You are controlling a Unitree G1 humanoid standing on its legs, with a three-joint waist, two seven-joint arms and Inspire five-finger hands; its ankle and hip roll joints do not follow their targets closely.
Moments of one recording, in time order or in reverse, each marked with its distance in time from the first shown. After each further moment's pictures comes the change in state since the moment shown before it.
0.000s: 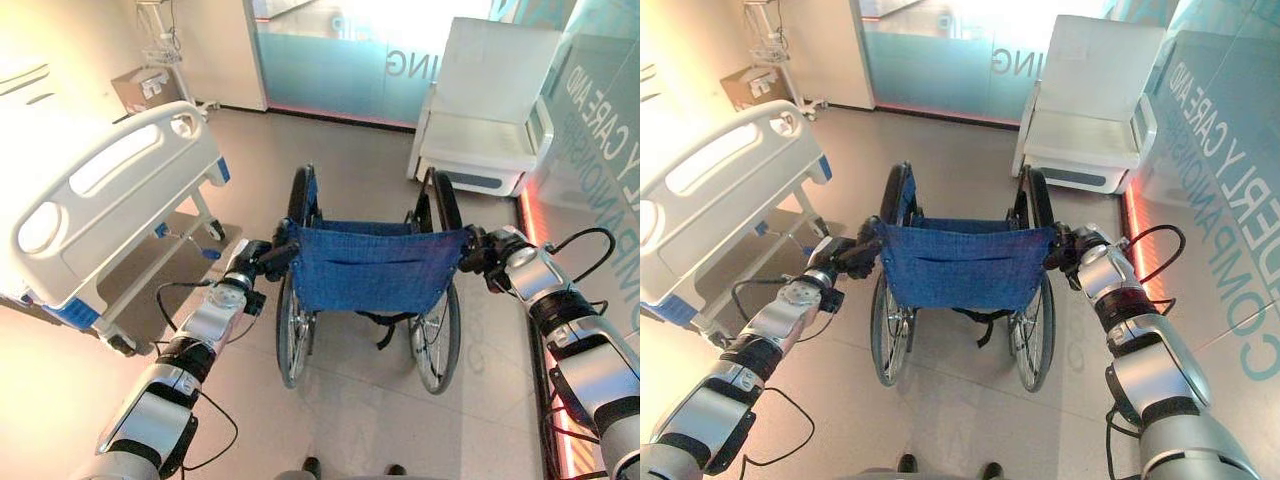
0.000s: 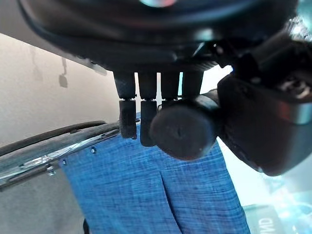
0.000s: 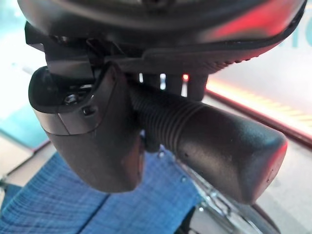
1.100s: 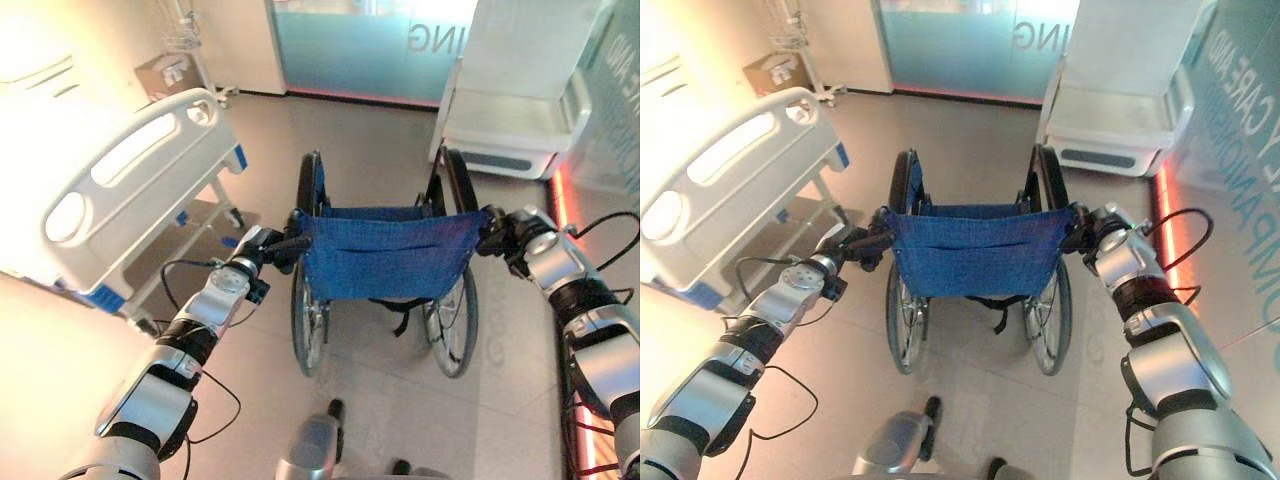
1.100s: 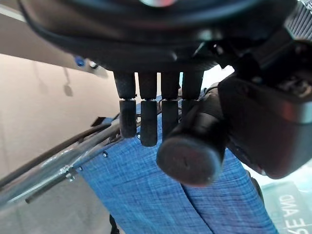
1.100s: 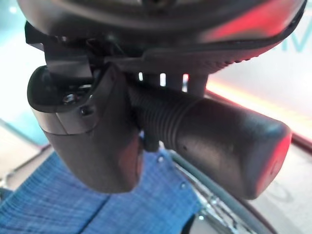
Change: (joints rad) left arm -0.110 0.065 -0.073 0.010 0.053 0.068 -0.131; right arm -0.037 -0.047 0.035 0.031 0.000 -0.046 -0.011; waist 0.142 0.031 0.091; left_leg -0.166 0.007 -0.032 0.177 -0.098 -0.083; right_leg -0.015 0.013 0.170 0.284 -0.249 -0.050
